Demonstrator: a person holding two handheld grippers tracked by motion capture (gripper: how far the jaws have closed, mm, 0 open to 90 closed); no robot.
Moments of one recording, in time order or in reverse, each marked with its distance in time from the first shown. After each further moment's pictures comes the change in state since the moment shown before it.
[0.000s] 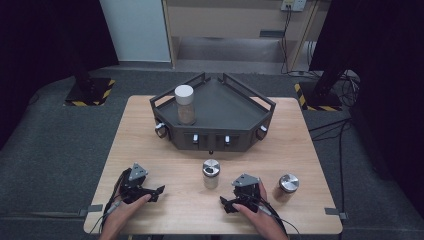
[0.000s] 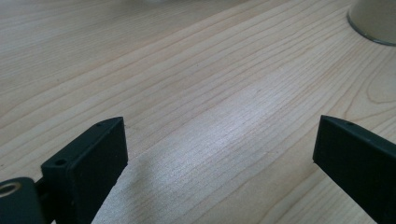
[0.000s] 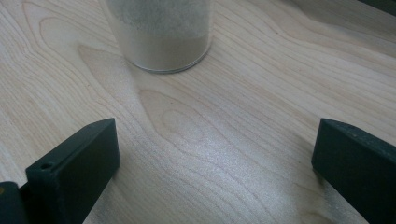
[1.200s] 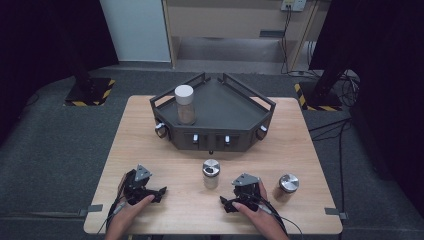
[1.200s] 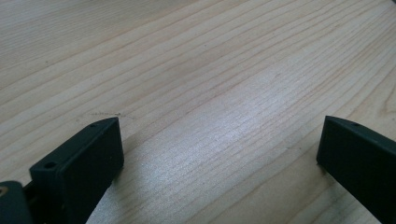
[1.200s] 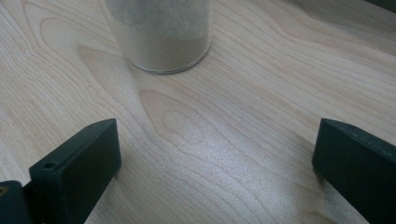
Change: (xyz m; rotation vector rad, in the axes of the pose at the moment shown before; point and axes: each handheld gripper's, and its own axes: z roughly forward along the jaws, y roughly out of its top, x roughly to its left) left arm -0.008 -0.003 0.015 0.030 0.041 0.008; right arm -0.002 0.004 0.000 0.014 0.008 0.009
